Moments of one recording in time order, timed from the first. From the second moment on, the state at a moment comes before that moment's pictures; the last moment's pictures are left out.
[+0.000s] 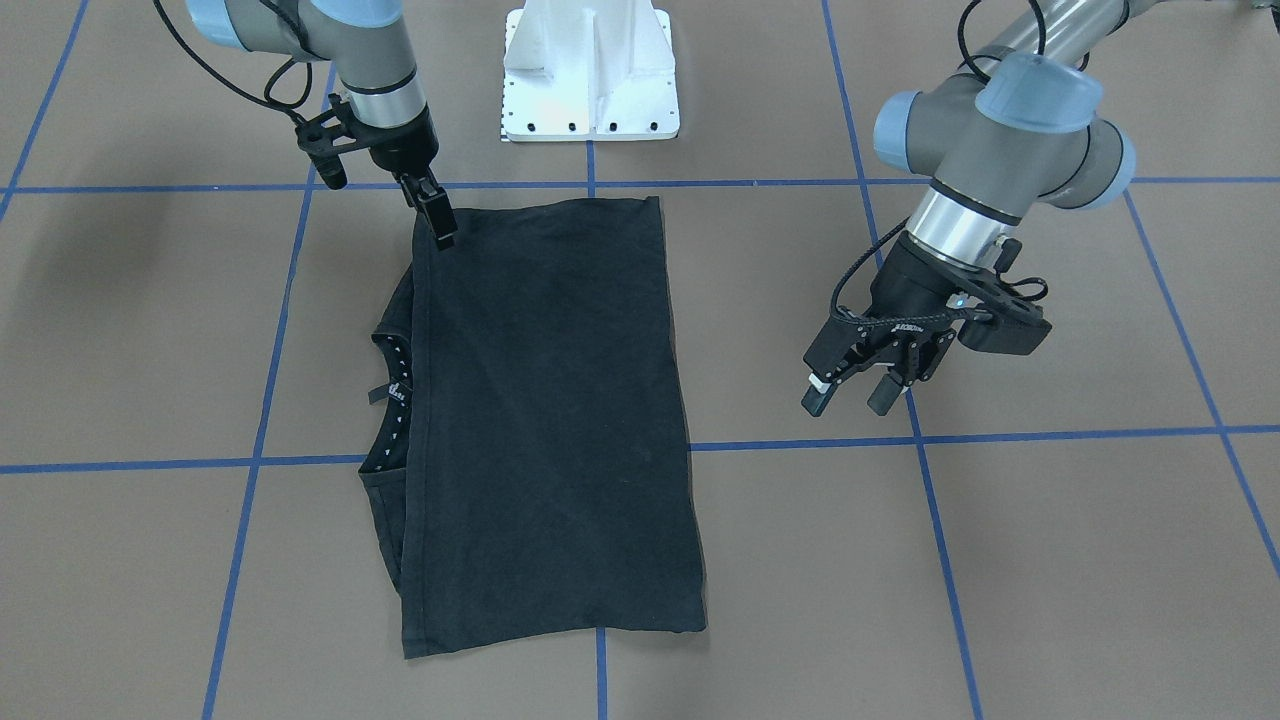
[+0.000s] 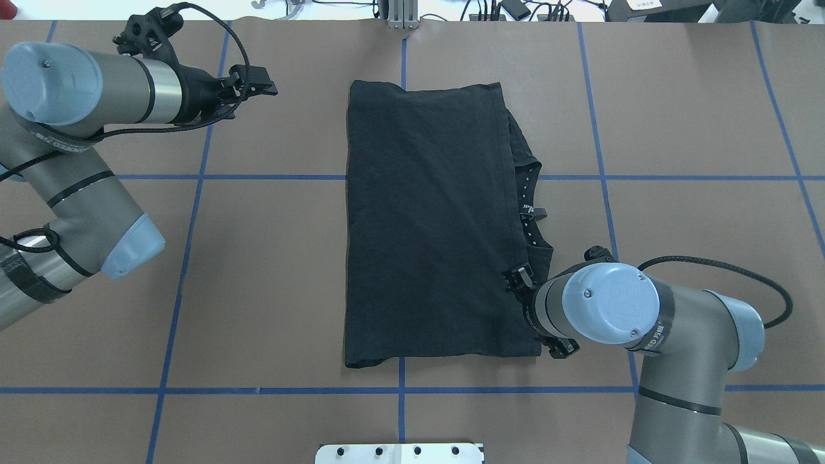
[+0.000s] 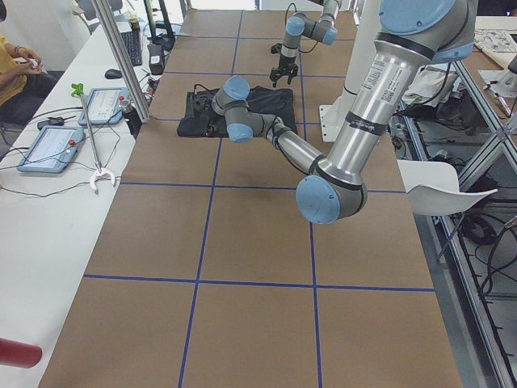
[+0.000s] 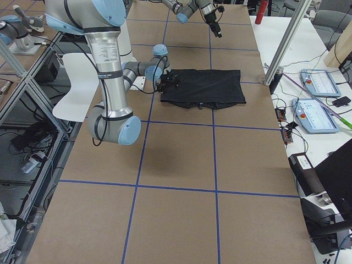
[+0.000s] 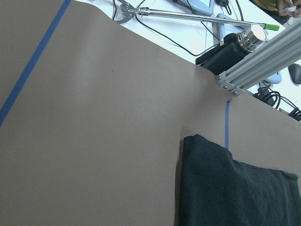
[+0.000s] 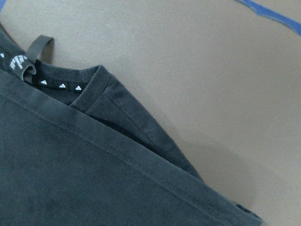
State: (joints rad) left arm -0.84 -2.02 -1.65 -2.31 -1.80 -1.46; right arm 0.34 -1.31 2.02 -1.48 1.66 2.41
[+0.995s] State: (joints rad) left arm -0.83 -2.01 -1.68 -2.30 -1.77 -1.46; right arm 0.34 -1.32 1.95 -1.44 1.67 2.46
